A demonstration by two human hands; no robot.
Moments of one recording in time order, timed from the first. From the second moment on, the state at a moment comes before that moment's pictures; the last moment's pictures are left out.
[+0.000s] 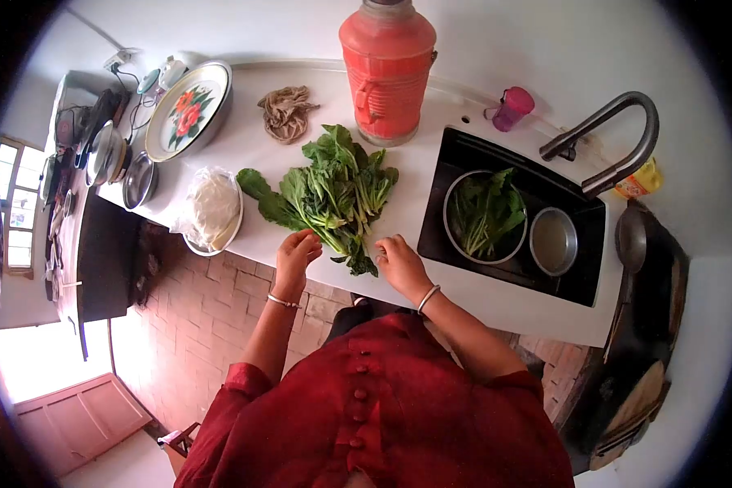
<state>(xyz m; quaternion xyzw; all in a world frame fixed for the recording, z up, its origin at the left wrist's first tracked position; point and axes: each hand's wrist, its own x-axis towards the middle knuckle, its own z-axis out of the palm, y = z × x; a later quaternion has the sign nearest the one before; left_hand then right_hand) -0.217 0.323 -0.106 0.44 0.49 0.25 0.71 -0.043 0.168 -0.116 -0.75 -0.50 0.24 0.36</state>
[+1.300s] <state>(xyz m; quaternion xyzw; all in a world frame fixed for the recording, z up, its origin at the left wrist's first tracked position) -0.209 0.320 -0.058 0.42 0.36 0.19 0.82 -0.078 0.228 -0.041 -0.57 -0.20 0.48 0.63</state>
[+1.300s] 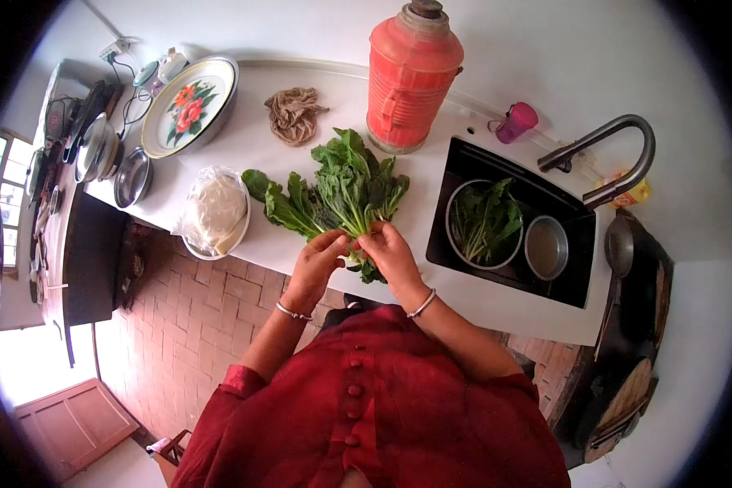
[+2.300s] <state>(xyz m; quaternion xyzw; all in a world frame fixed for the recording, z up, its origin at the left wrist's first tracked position) -0.197 0.314 -0.047 0.25 0.34 0.24 0.88 -0.059 0.186 -0.030 -0.44 -0.09 0.52 0.73</state>
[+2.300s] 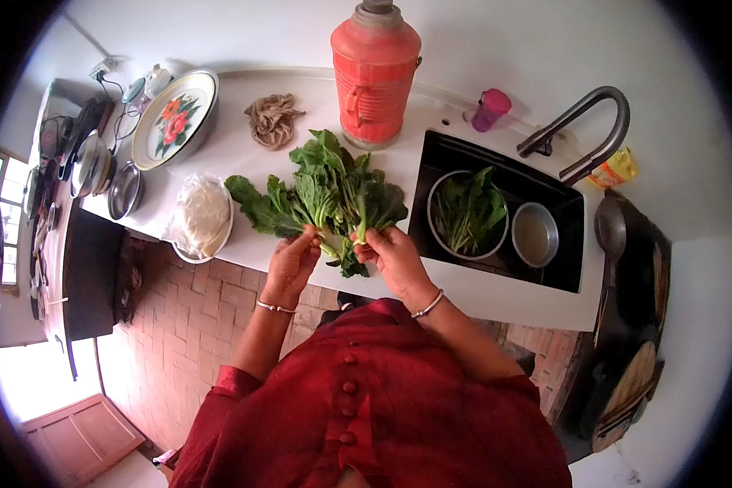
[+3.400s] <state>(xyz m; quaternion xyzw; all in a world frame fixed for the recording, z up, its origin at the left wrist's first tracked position) -0.201 0.302 -0.016 0.28 0.33 0.20 0.88 -0.064 0.175 -0.038 -0.43 -0.12 0.54 0.72</state>
